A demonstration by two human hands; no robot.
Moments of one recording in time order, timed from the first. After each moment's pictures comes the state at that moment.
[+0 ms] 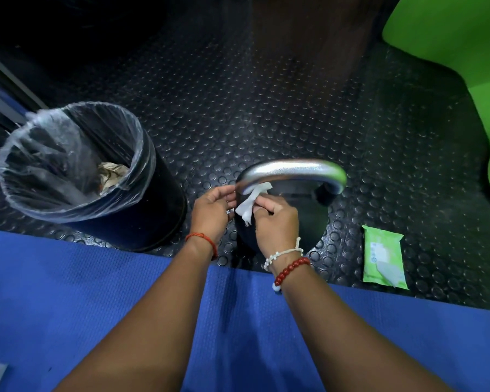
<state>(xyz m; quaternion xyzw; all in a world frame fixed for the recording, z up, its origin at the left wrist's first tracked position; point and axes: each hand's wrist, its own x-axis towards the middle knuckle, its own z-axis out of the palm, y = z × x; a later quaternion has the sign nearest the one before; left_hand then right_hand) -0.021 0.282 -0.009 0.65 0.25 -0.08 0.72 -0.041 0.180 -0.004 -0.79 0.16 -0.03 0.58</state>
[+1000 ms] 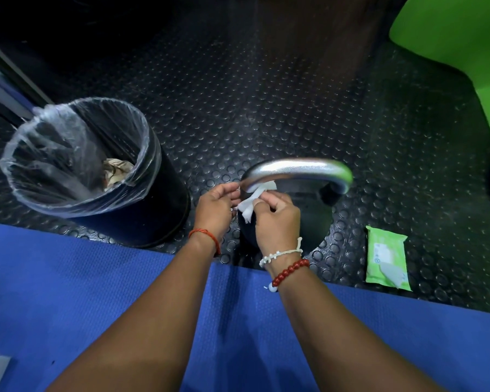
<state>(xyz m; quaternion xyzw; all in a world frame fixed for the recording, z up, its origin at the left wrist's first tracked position) -0.020 0.285 -0.011 0.66 0.23 -0.08 0.71 -0.041 0.190 -0.005 -0.74 0.22 -0.05 0.64</state>
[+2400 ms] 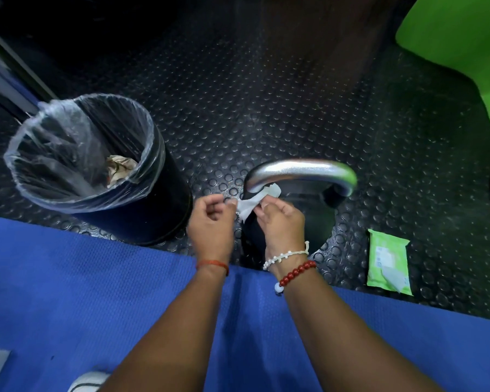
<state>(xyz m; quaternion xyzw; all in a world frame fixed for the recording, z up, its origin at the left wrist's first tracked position) -0.057 0.275 -0.014 0.69 0.30 0.14 0.64 -0.044 0.192 0.002 -0.60 0.31 0.05 0.74</state>
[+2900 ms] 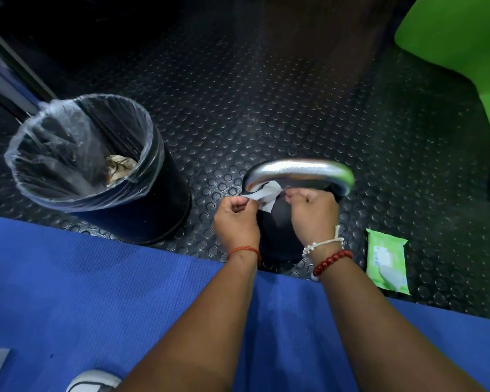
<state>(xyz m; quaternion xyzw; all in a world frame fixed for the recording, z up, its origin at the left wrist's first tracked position) -0.039 0.232 -0.019 0.67 0.38 0.11 0.63 -0.033 0.134 0.024 -0.84 0.18 0.01 0.51</state>
